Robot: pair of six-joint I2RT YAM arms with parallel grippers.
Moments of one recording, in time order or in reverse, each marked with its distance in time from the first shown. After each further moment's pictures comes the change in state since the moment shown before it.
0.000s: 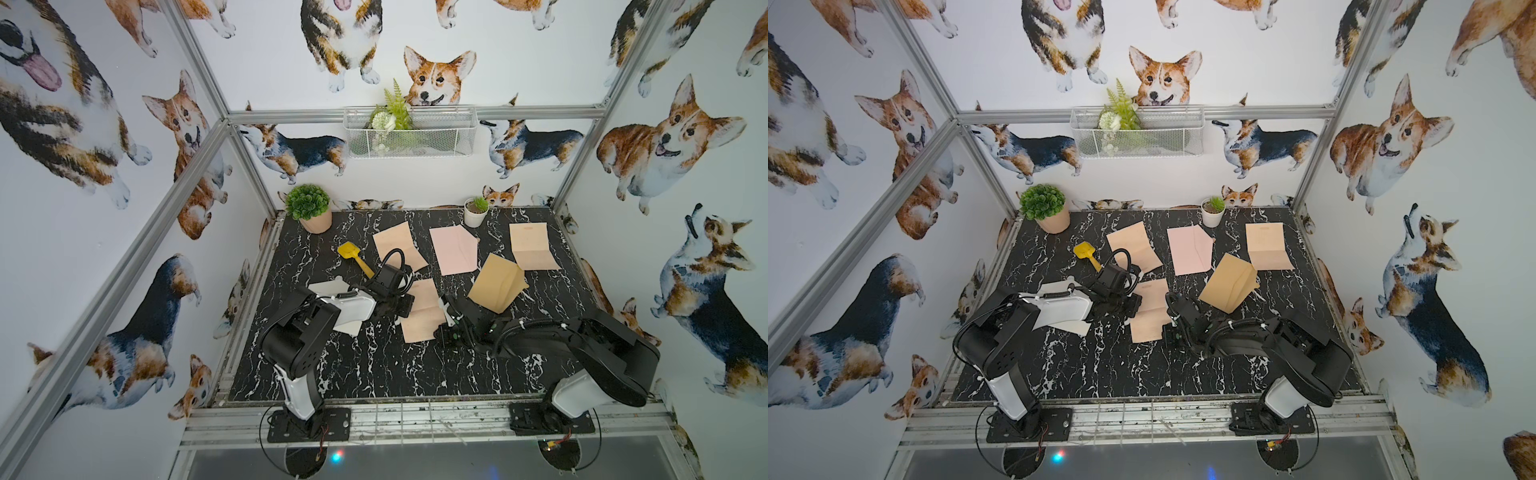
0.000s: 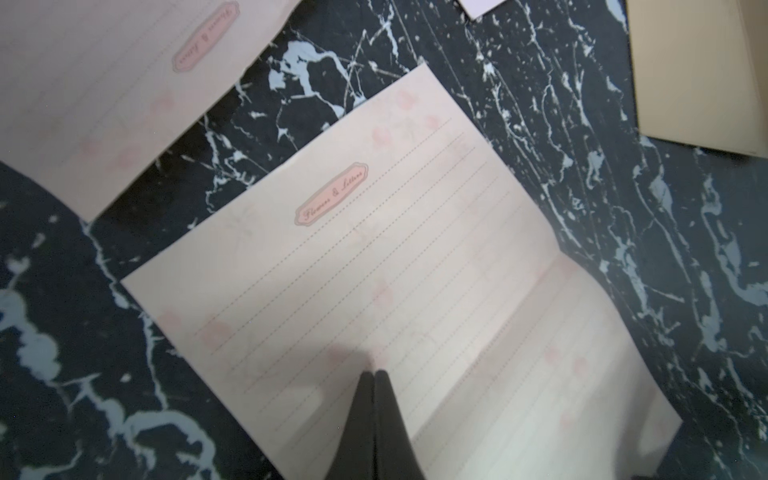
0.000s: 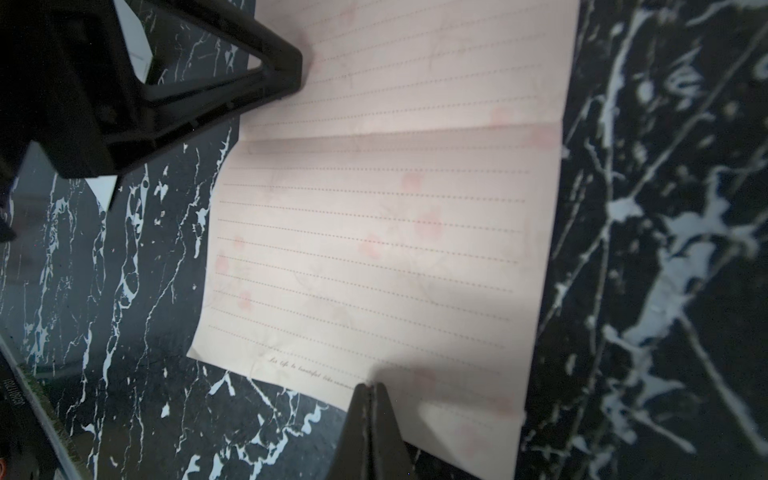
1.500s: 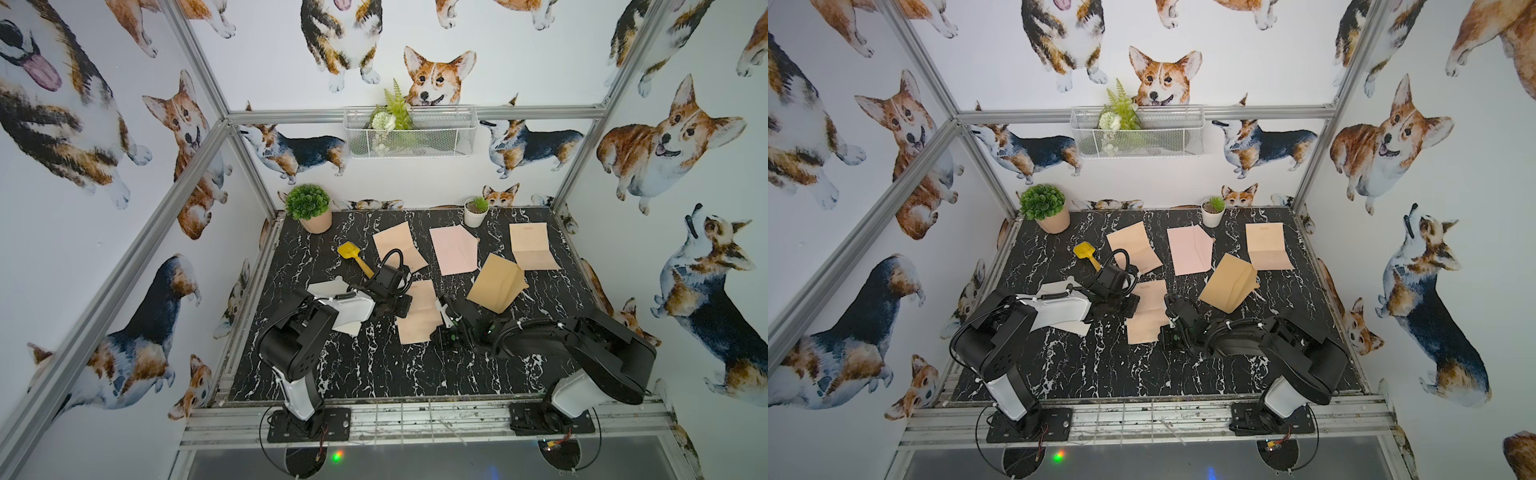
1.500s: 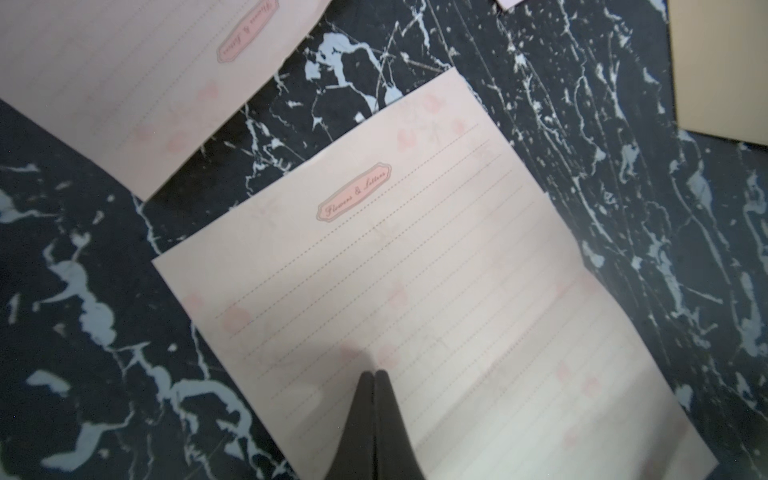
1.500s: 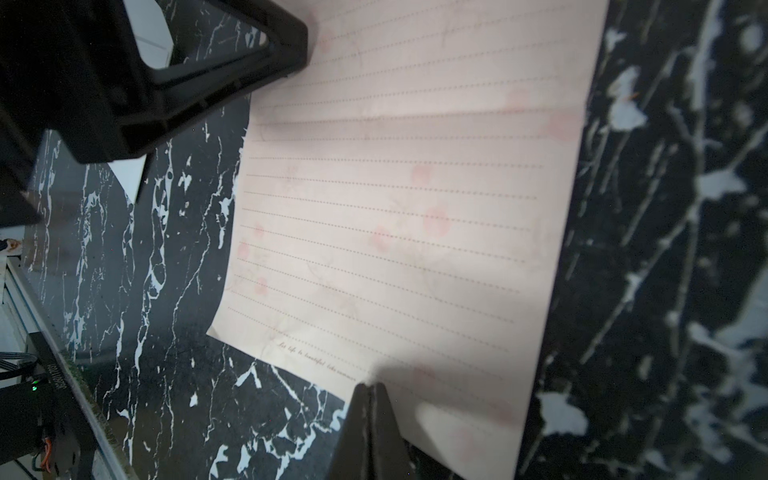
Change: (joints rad) left arm 0.000 -0.019 -0.008 -0.025 -0.046 0.003; right arm 0.013 0.019 -0.004 0.029 -0.049 0.043
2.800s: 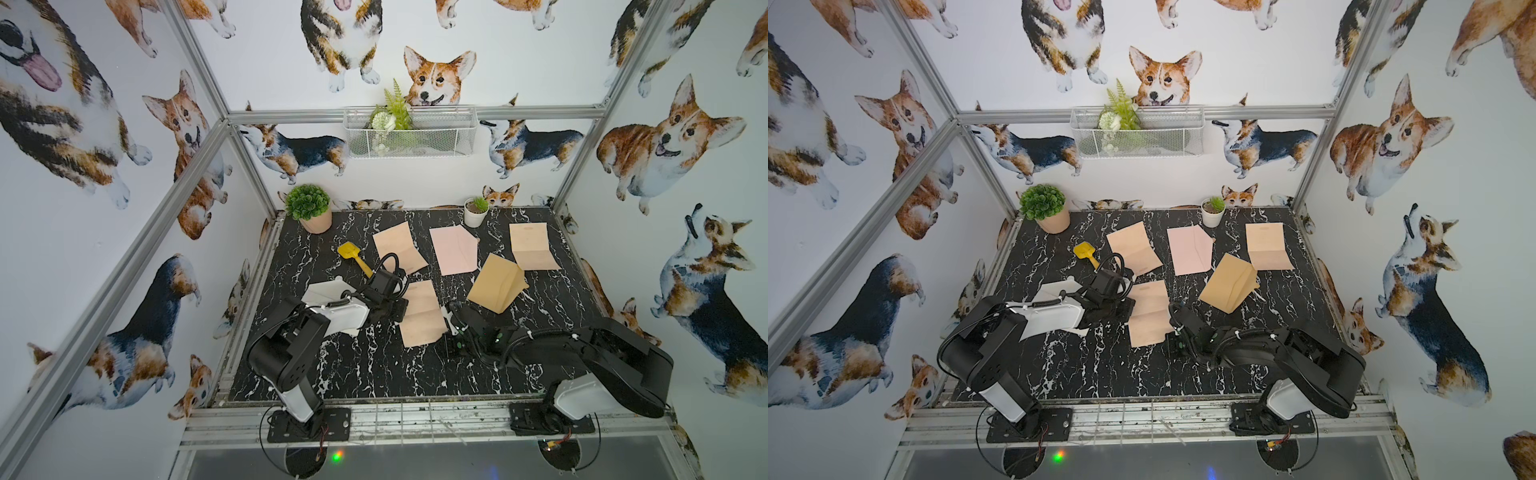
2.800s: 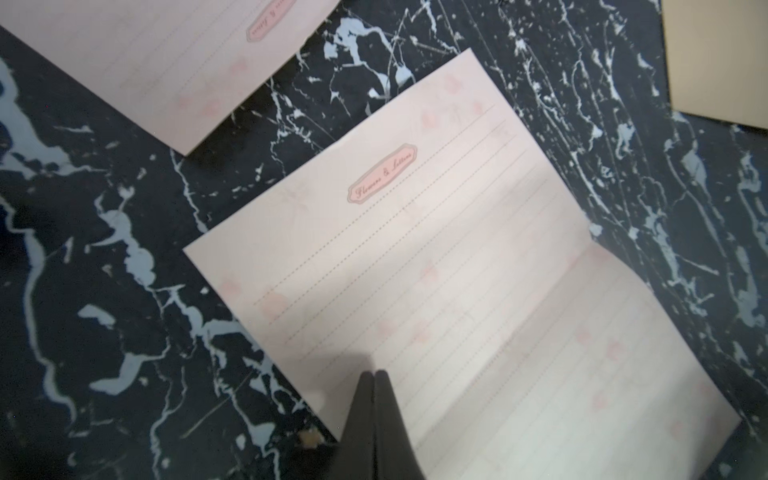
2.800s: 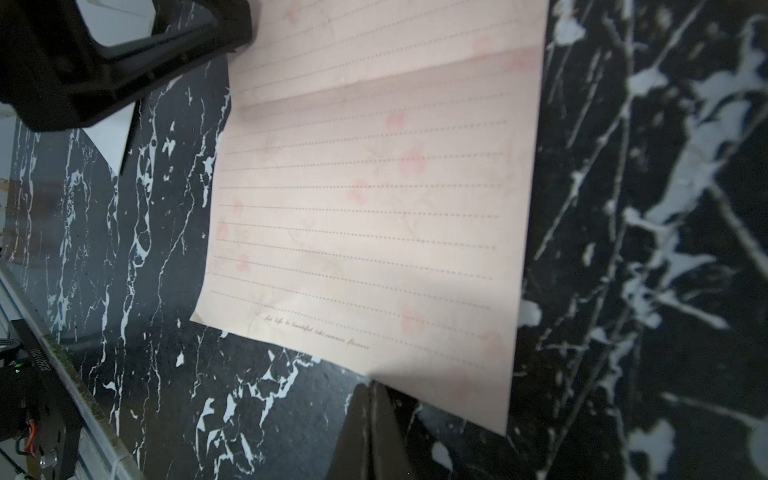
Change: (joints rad) left arm 0.001 -0.082 -0.088 0.032 -0.020 -0.001; right arm 0.039 -0.102 -0.077 -0.035 0.059 0.035
